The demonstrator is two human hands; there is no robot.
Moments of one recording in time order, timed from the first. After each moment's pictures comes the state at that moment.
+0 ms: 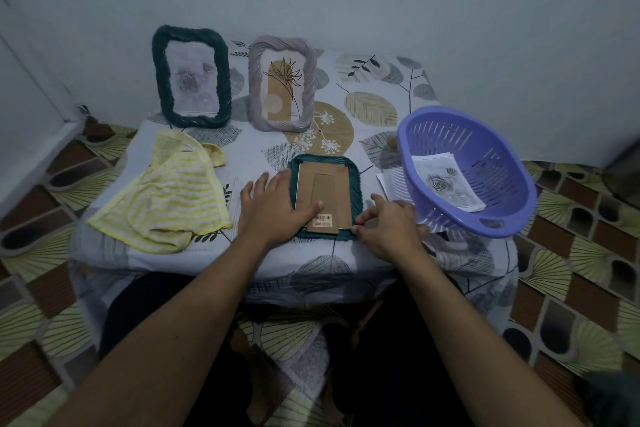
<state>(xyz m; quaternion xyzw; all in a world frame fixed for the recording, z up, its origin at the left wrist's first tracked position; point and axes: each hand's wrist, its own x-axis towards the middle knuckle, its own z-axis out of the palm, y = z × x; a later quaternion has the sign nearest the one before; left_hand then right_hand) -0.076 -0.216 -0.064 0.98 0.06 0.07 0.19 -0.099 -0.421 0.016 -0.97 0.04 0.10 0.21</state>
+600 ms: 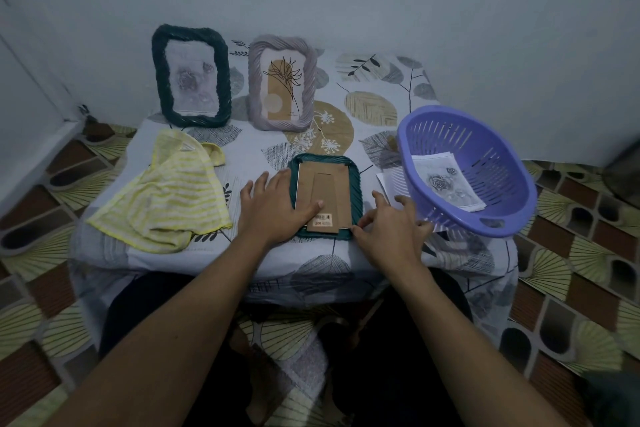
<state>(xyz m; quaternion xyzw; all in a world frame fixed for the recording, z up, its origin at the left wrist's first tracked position) -0.076 -0.216 -0.065 0.98 0.06 0.07 0.20 -0.111 -0.417 0.008 -0.99 0.01 0.02 0.12</state>
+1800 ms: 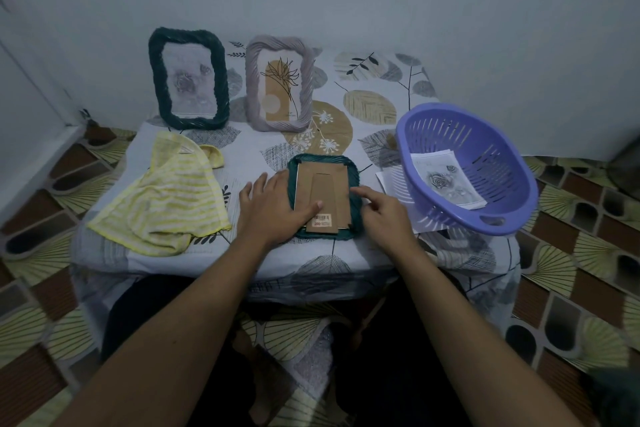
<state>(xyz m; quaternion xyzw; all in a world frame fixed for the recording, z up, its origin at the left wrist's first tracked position) -0.080 -0.216 -0.059 0.97 0.06 0.07 0.21 -0.079 -0.427 -0.015 -0.91 -0.03 0.03 0.42</state>
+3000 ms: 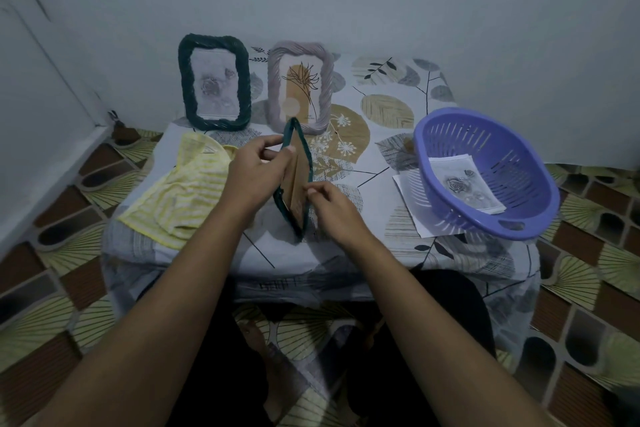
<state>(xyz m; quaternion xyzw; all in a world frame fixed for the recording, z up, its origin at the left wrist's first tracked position) -0.097 -0.183 0.027 0.77 0.13 0.17 0.61 -0.097 -0.338 0.000 -0.81 -0.09 0.15 0.56</state>
